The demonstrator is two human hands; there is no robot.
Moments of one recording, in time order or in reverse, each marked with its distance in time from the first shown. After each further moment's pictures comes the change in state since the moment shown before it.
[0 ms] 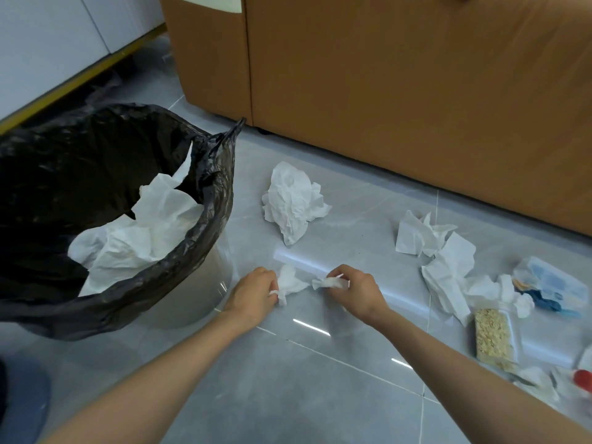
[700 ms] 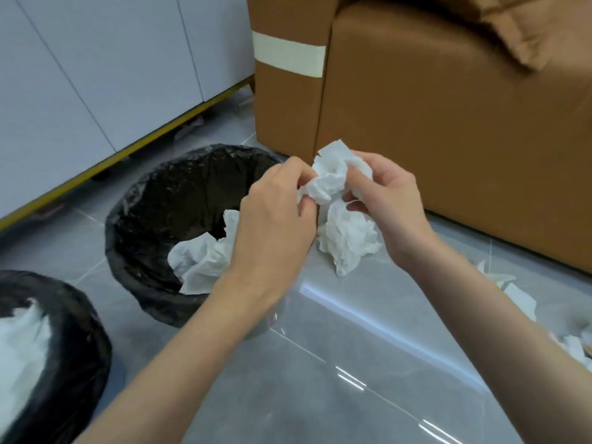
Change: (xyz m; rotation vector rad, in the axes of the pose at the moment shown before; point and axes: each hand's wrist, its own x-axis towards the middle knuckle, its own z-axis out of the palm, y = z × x) left_hand -0.090 0.067 -0.200 -0.226 0.886 0.176; right_hand -0.048 -0.243 -0.081 0.717 0.145 -0.420
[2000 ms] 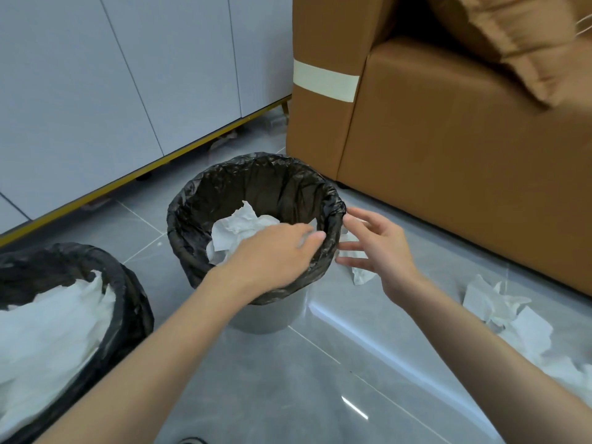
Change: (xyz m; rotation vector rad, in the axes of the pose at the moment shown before) left_hand -0.025 -0.043 -0.033 0.206 -0.623 -0.173; right_hand -0.033 0.035 0.026 0.067 -0.074 0.270
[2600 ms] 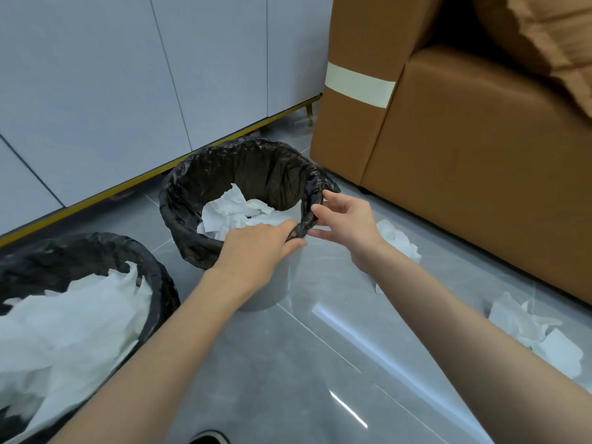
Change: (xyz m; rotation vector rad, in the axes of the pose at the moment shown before) left_hand -0.008 -0.067 -0.011 0.422 0.179 -0.037; right_hand 0.031 -0.015 0.089 -0.039 -0.125 -0.064
